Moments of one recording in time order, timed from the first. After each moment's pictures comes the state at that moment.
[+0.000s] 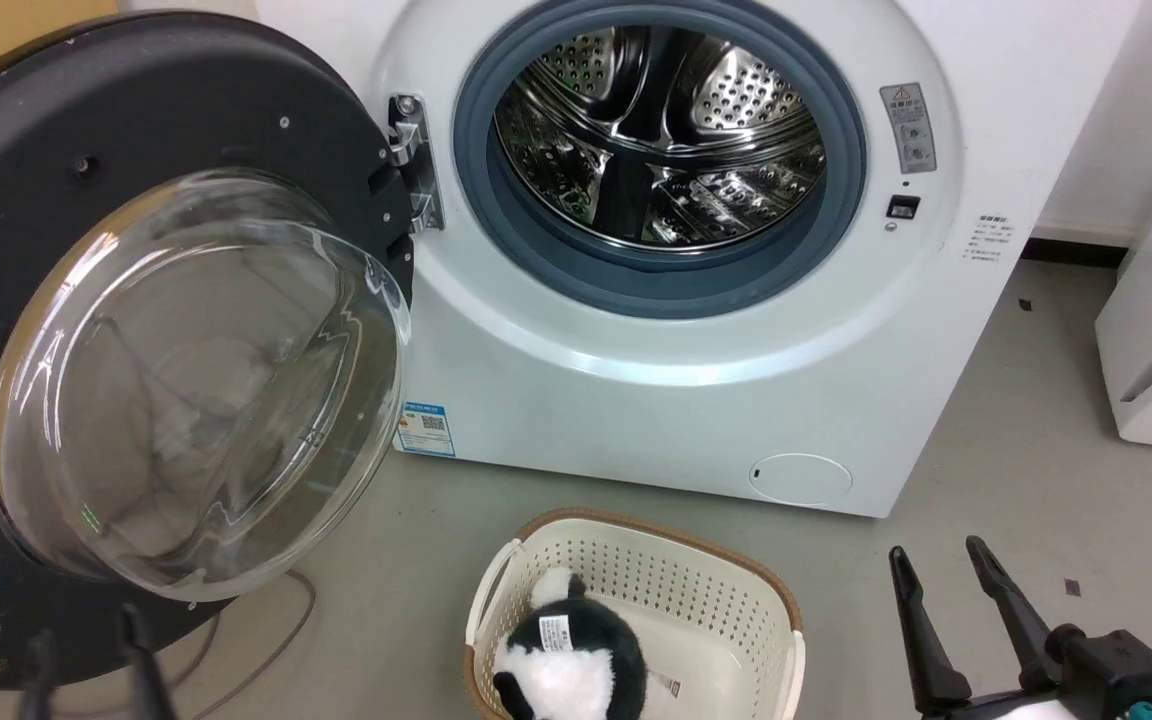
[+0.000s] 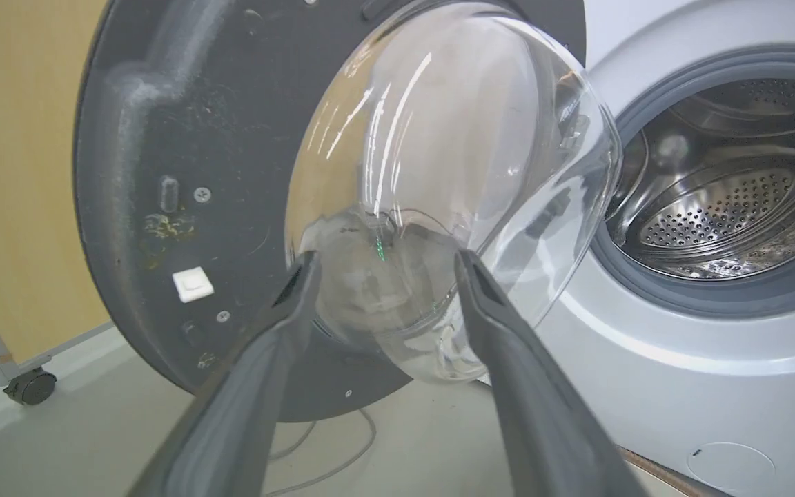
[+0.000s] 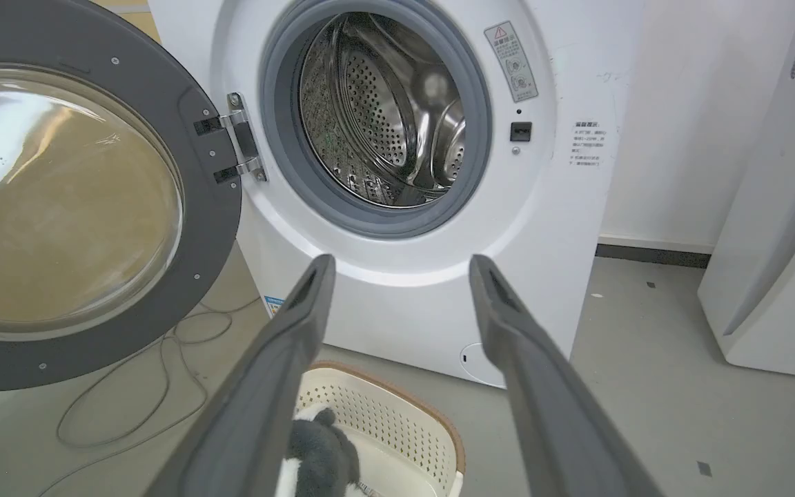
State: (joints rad) left arm 0.24 0.11 0.22 -0.07 -0.29 0.08 -0.26; right arm 0.14 -0.05 0.04 -0.04 0.15 0.13 -0.14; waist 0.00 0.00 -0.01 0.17
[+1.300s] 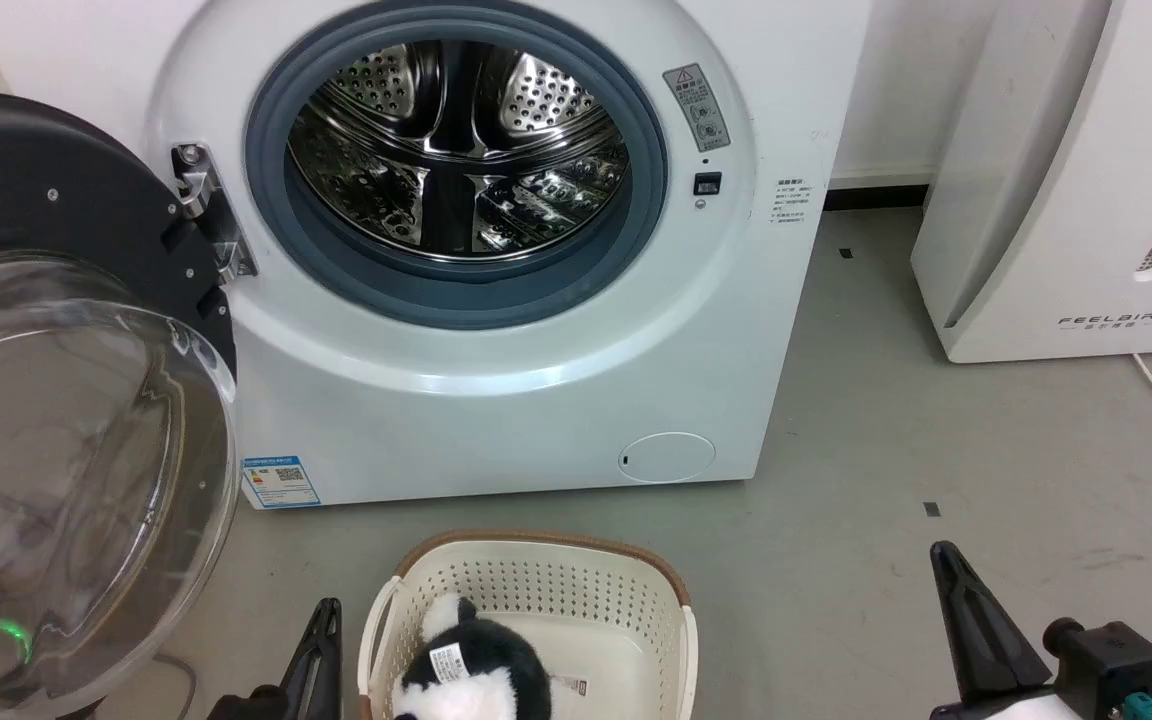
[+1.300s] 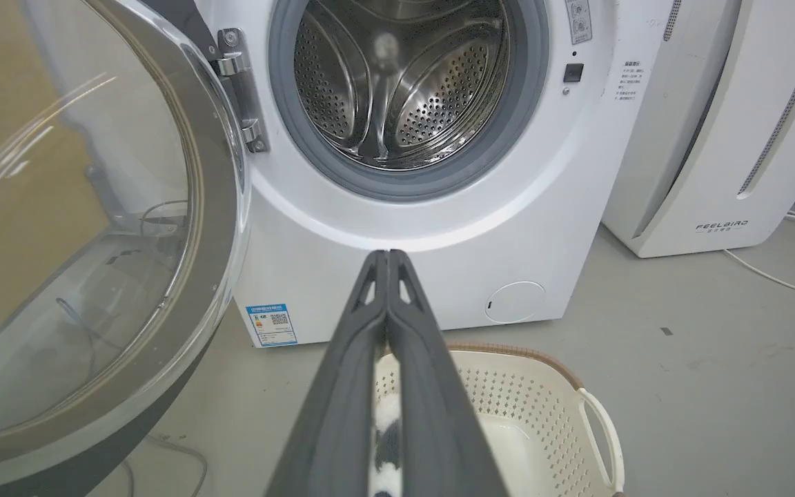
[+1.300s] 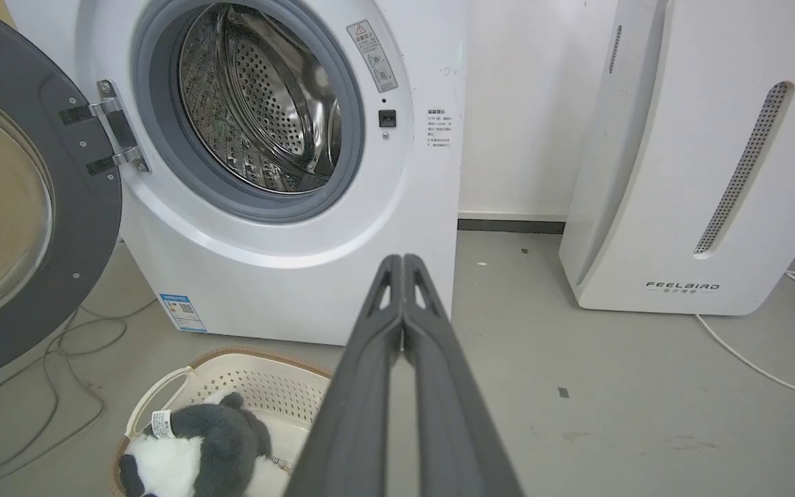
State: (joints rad) left arm 0.16 0.10 -0.08 0.07 -0.08 0.05 -0.25; right arm 0.14 -0.05 0.02 -0.08 0.09 0.13 -0.08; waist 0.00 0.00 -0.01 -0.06
